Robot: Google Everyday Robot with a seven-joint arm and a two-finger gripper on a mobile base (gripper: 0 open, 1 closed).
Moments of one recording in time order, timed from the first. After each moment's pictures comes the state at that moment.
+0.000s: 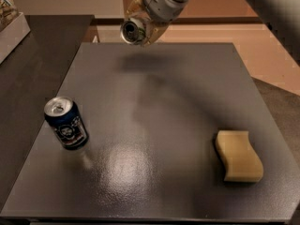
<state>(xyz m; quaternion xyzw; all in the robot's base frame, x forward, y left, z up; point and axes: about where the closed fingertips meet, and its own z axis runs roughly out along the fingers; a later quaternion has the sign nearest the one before) 0.638 0.016 0.976 -0.88 0.35 -0.09 0.31</state>
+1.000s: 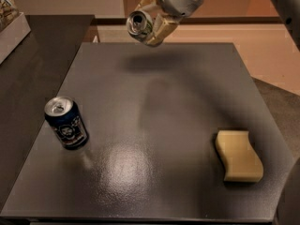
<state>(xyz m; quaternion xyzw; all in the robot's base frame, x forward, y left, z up) 0.623 -0.001 0.991 -0.82 0.43 0.05 0.36</state>
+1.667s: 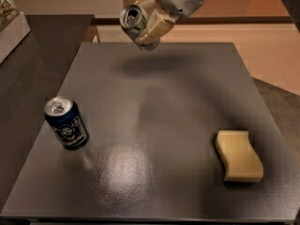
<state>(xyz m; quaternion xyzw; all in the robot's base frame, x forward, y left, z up) 0.598 0.012 1.006 -0.77 0.49 0.13 0.39</state>
